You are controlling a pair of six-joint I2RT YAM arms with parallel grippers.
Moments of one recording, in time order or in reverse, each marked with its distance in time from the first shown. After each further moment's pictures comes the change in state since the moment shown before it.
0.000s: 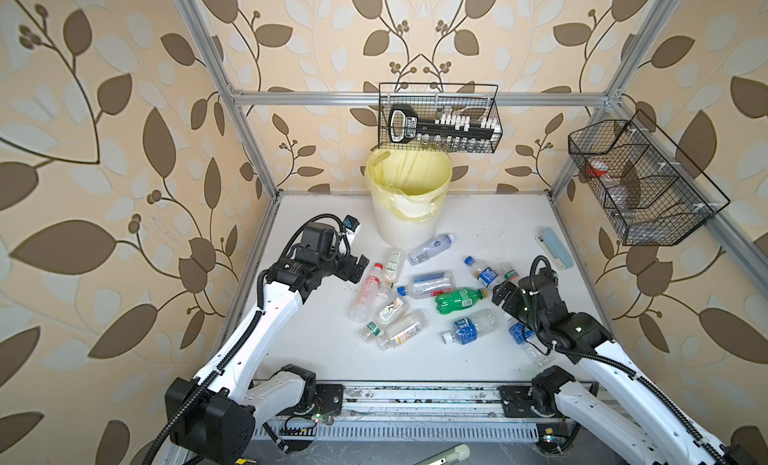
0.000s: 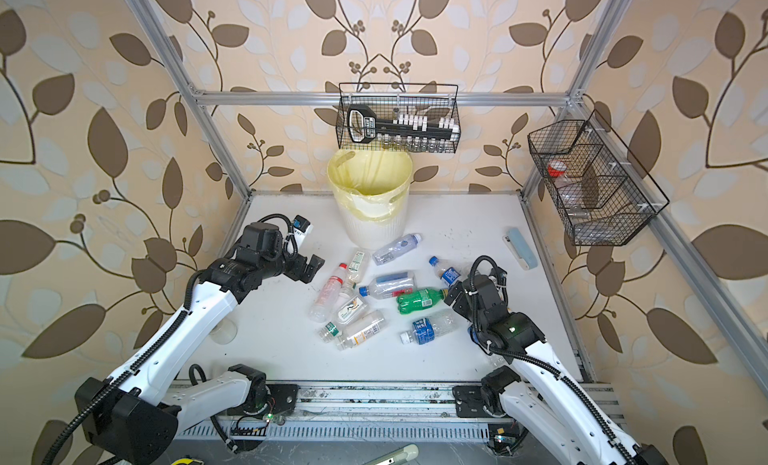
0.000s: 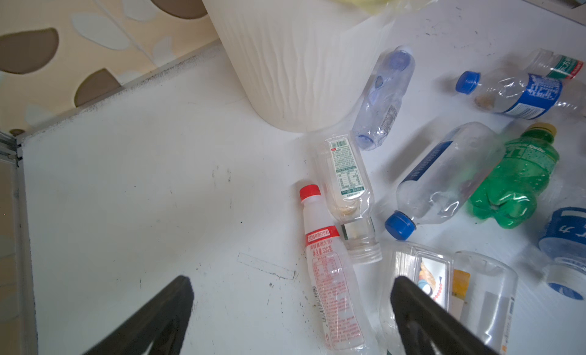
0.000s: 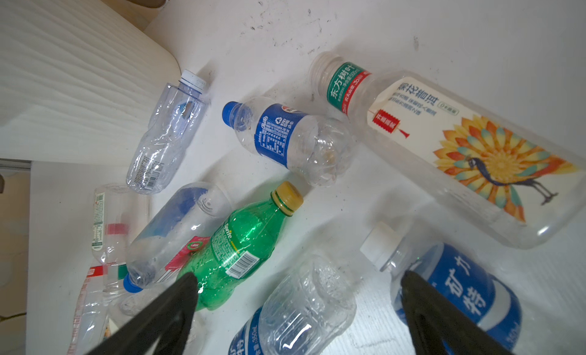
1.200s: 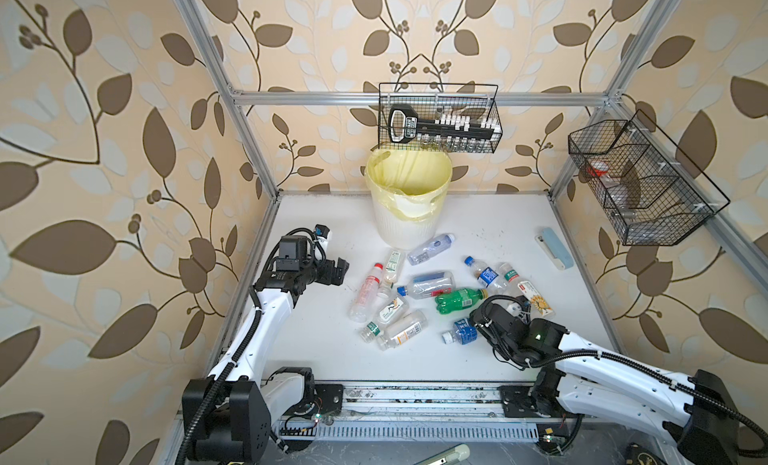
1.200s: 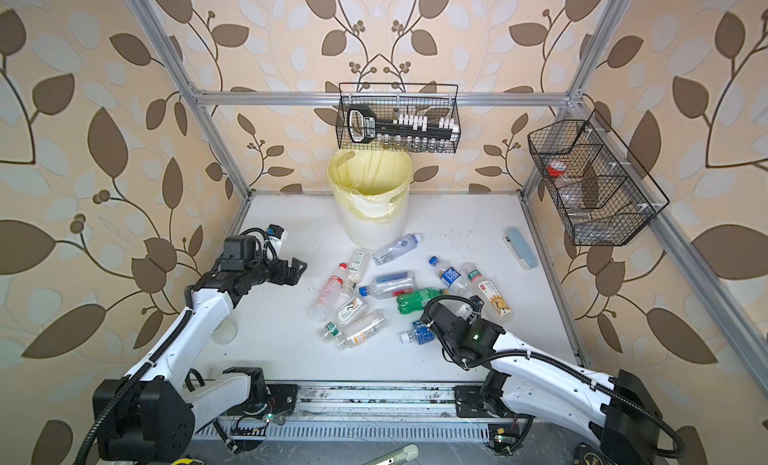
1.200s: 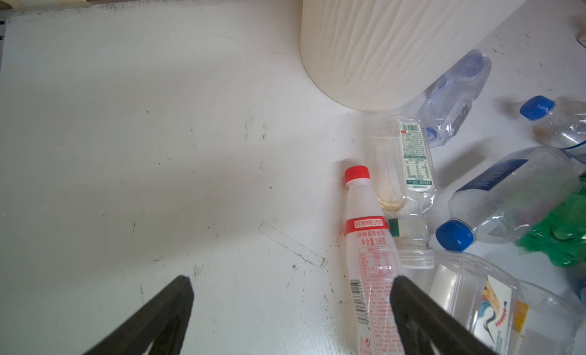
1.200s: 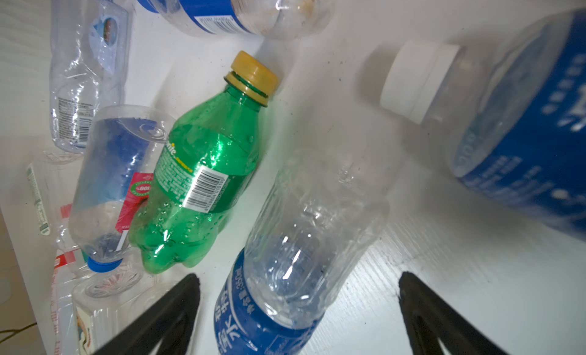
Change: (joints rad) left arm 0.289 0.002 -0.174 0.131 0.161 -0.058; right arm 0.449 0.204 -0.112 0.048 0.123 0.634
